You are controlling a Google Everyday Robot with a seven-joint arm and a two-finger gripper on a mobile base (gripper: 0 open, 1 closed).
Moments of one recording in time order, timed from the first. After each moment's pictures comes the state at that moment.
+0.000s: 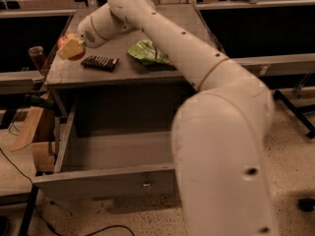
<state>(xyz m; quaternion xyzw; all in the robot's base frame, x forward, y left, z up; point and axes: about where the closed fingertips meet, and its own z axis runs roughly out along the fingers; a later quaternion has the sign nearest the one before) 0.739 0.263 0.902 -0.54 0.68 0.30 0.39</state>
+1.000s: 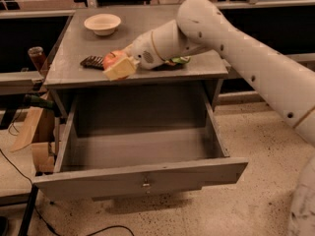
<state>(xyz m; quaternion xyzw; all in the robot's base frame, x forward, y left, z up) 0.646 0.114 0.893 -0.54 0.67 0.32 0.39</state>
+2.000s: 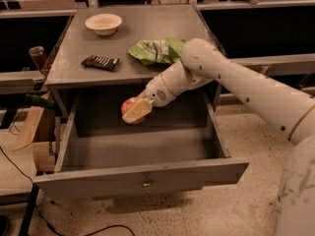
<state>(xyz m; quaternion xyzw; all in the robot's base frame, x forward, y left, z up) 0.603 0.066 0.760 -0.54 0.72 0.36 0.23</state>
